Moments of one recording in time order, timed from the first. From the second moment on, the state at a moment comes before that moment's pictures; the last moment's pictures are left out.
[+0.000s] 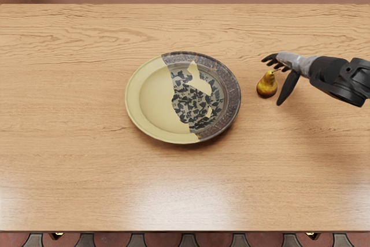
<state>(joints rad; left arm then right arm) -0.06 0.00 -0.20 -0.13 -0.07 -0.40 -0.05 1.09 -0.50 0.21 0.92 -0.93 0.14 -0.28</state>
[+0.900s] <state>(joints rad) -0.06 0.00 -0.20 -0.13 -0.07 -0.40 -0.05 1.09 -0.48 0.21 0.94 -0.96 0.15 -0.26</state>
